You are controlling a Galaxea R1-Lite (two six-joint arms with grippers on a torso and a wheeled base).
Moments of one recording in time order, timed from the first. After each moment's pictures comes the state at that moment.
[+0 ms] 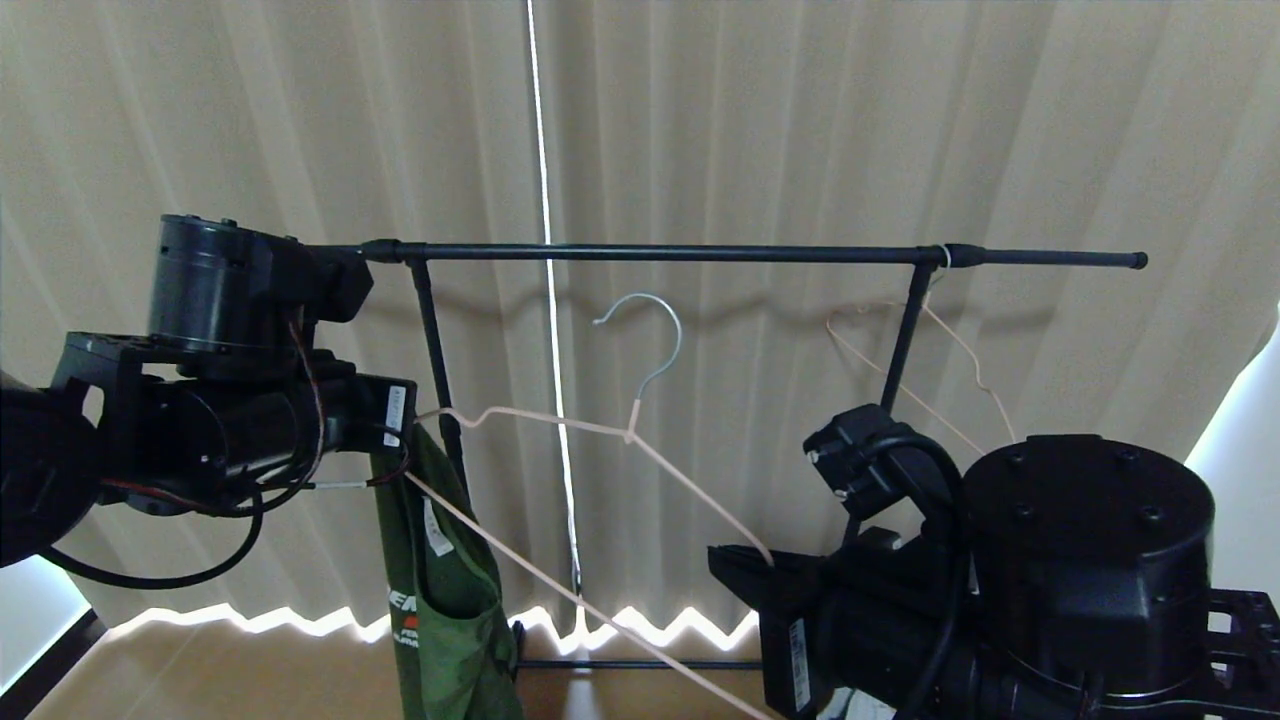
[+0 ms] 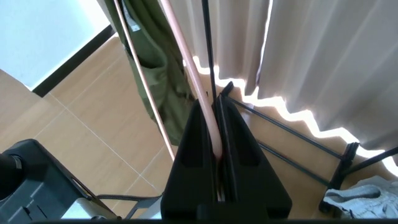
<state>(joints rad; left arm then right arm) -0.39 1.57 -0.98 -0.07 0.41 -0.02 0.99 1.60 -0.71 -0.44 -0.28 0.39</state>
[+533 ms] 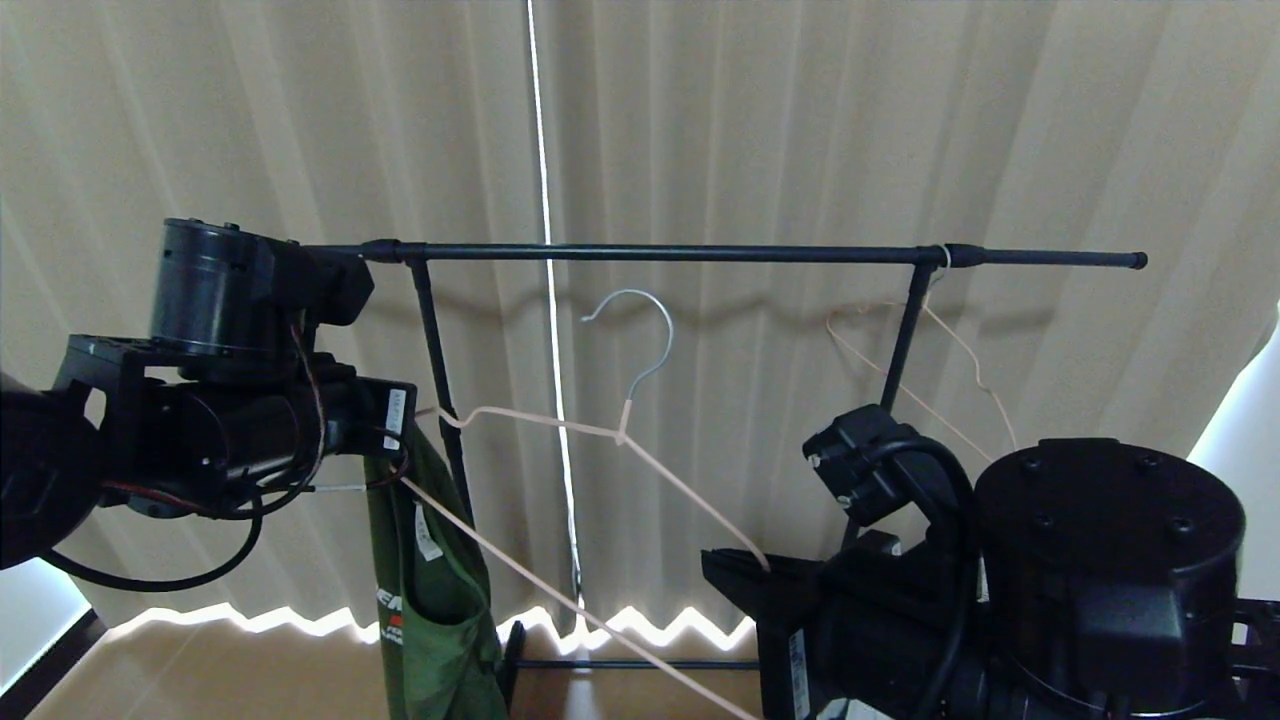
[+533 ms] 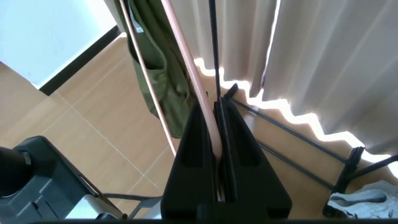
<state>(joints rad) -0.39 1.57 -0.97 -0.07 0.41 -0.02 1.02 1.59 -0.71 -0.44 -0.28 0.39</state>
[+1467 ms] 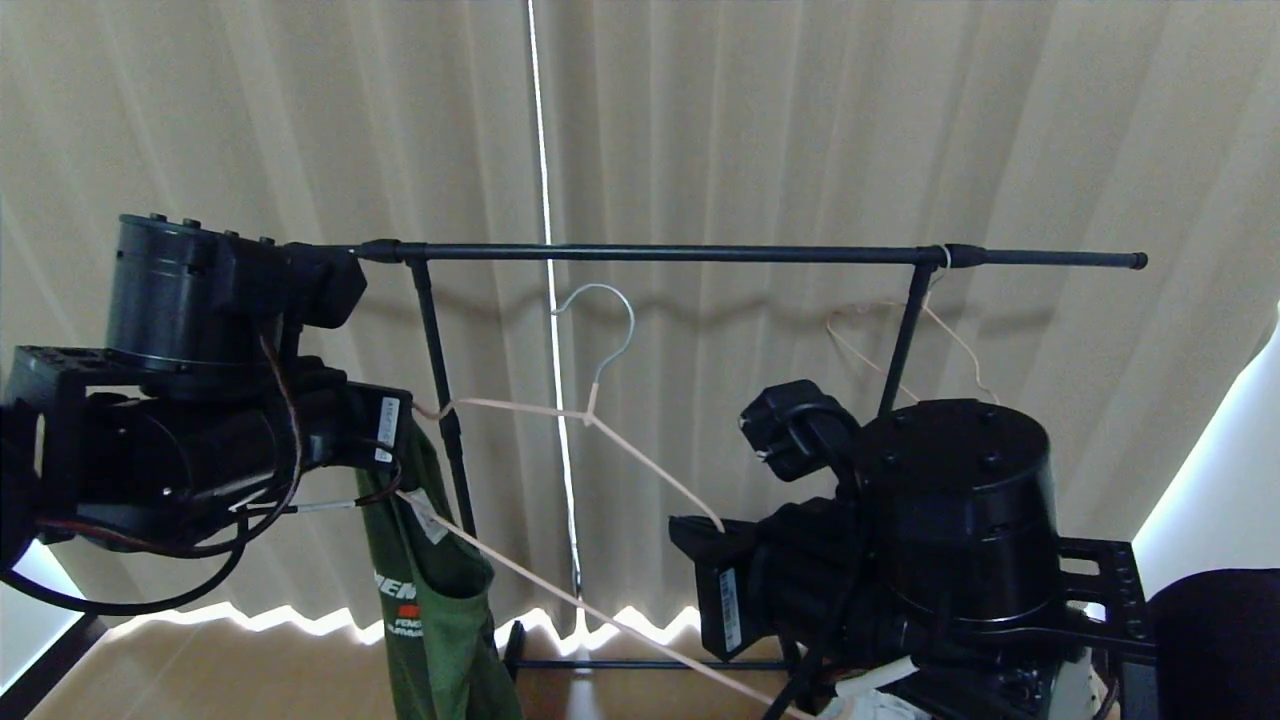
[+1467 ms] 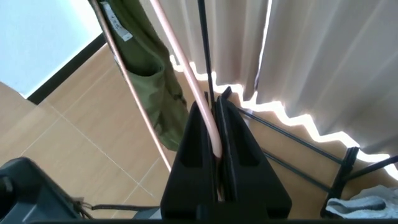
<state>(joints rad) -0.46 1.50 -0.94 -0.06 0.46 -0.01 0.97 1.72 -0.83 -0.44 -0.28 0.39</state>
